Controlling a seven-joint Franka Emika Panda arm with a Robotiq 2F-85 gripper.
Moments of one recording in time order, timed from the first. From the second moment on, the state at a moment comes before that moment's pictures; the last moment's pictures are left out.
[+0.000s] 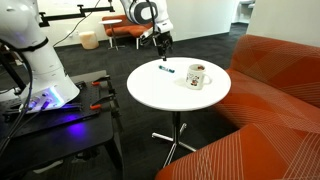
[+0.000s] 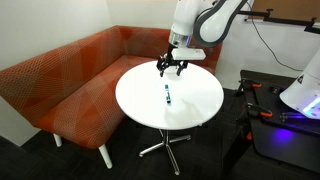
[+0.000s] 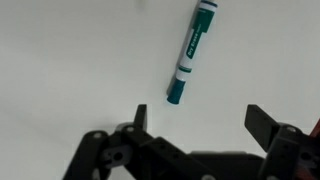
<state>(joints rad) 0.17 0.37 -0.06 -2.28 0.02 2.85 0.96</state>
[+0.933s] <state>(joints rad) 0.33 0.49 -0.16 -2.20 -0.07 2.80 1.07</state>
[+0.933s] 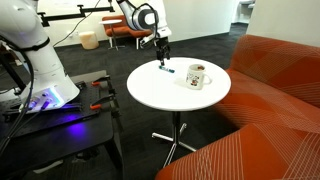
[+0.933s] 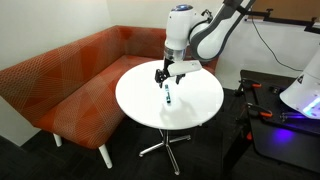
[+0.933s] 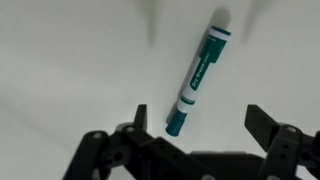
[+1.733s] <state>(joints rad) 0.35 0.55 -0.18 -2.17 -0.06 2.82 1.07</state>
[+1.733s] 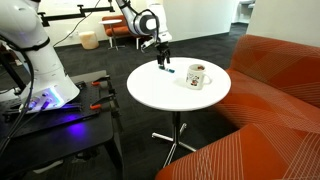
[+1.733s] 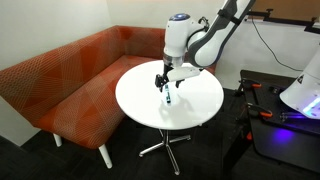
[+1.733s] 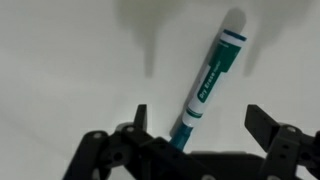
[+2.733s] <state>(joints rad) 0.34 0.57 -0.18 -2.17 -0.05 2.83 1.07</state>
